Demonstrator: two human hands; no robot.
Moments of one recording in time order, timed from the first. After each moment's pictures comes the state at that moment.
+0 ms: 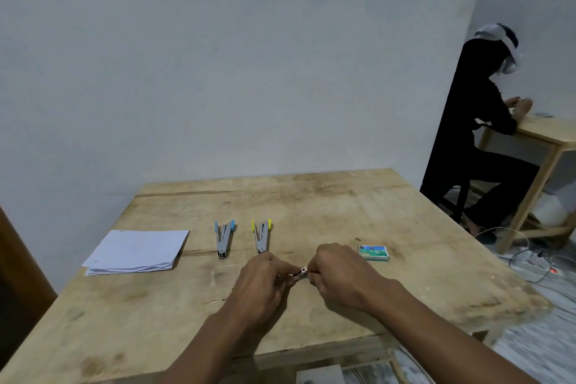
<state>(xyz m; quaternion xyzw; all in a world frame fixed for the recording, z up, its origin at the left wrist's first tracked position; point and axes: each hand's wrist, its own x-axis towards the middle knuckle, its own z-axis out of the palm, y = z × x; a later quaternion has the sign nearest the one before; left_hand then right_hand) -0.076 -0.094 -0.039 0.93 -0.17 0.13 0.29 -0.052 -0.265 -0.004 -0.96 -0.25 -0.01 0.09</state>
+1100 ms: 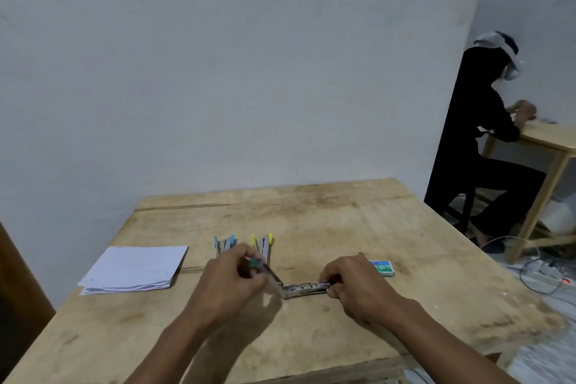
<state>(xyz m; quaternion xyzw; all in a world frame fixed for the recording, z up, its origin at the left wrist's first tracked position) -0.084 -0.060 0.003 0.91 -0.02 0.10 0.41 -0.039 -0.288 -0.012 -0.96 -0.17 0.02 0.22</state>
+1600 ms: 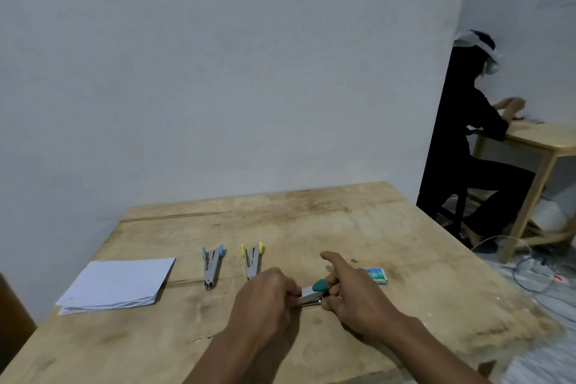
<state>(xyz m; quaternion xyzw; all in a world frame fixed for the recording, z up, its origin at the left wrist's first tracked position) -0.065 -0.122 -0.014 0.96 -0.11 0.14 0.21 -0.043 -0.295 -0.018 -0.93 -0.13 0.02 0.35</state>
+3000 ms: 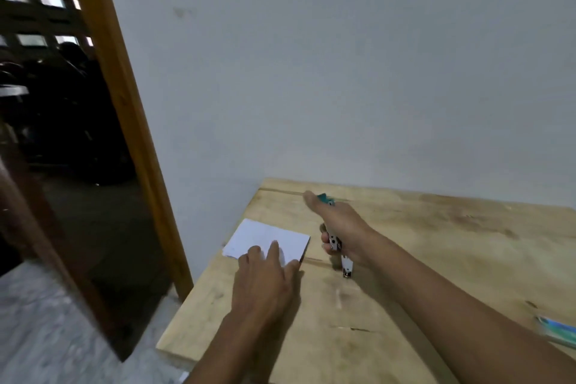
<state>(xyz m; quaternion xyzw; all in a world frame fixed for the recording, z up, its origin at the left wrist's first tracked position) -0.093 0.060 -0.037 0.95 0.24 0.11 0.19 0.016 -0.053 0.036 -0.76 -0.10 0.23 0.61</state>
